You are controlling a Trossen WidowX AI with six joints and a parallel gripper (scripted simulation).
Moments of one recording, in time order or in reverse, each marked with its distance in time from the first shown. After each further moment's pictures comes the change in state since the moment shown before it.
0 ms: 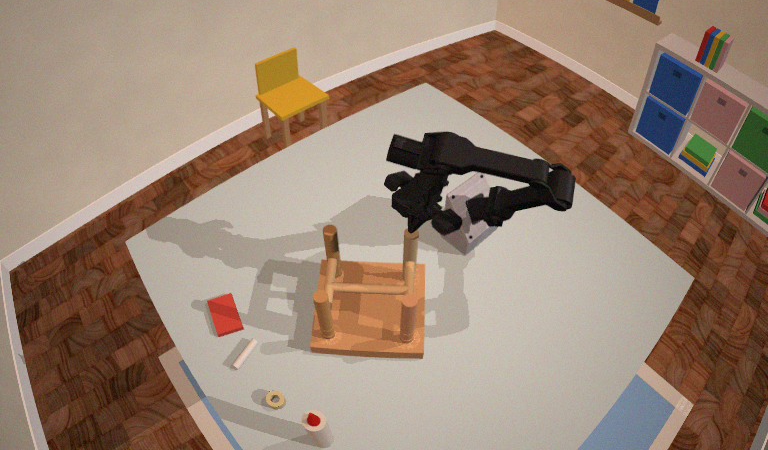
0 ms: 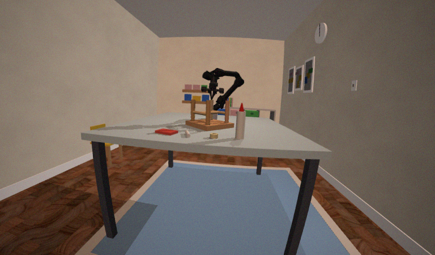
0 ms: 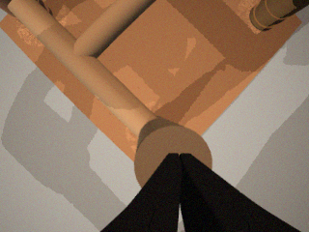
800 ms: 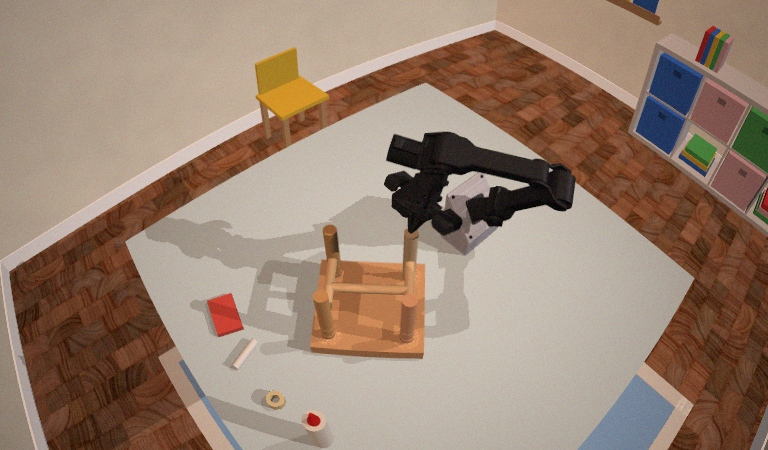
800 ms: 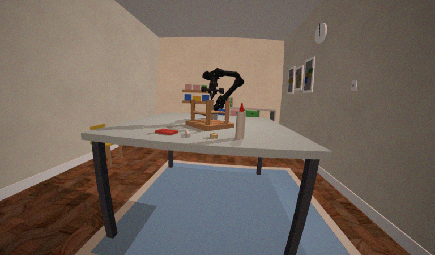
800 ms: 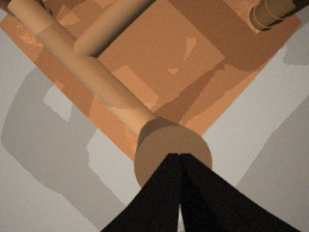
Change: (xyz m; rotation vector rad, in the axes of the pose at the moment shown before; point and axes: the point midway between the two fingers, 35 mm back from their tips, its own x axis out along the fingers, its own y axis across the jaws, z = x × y) arm 0.000 0.000 0.000 0.000 0.000 0.000
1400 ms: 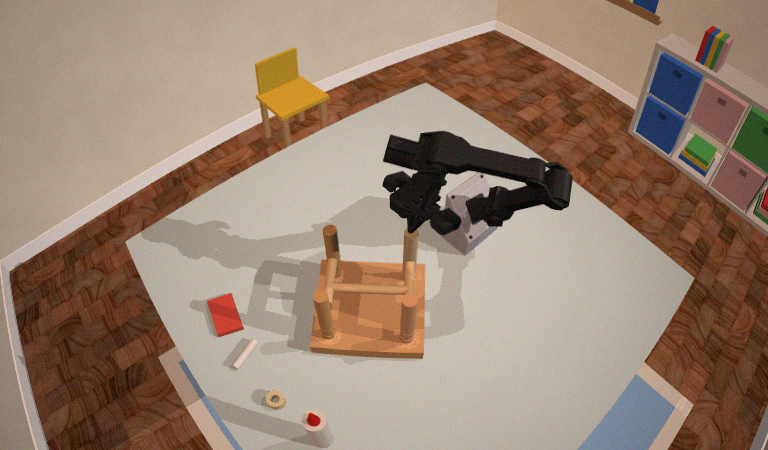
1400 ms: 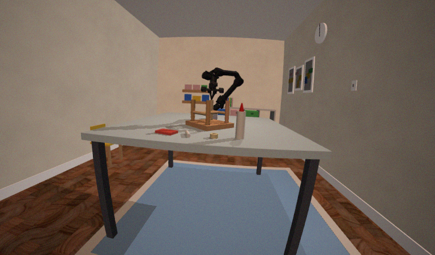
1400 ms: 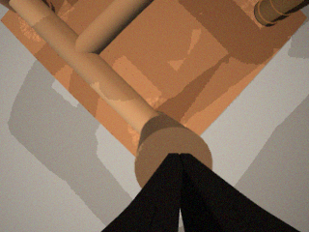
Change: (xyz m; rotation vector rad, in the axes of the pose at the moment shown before) arm 0.000 0.000 0.002 0.001 0.031 0.016
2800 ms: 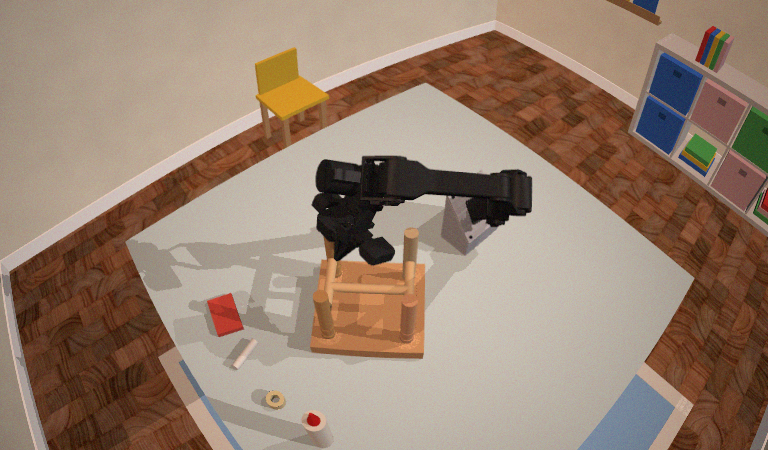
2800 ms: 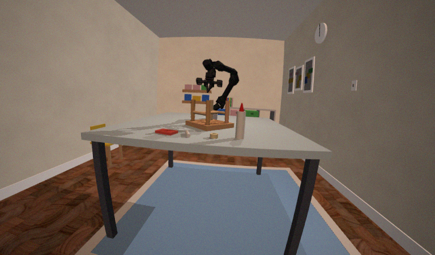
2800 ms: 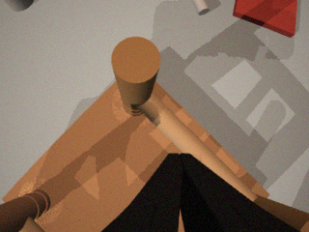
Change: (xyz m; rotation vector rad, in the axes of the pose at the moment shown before) arm 0.009 -0.010 0.191 -0.014 -0.184 -0.042
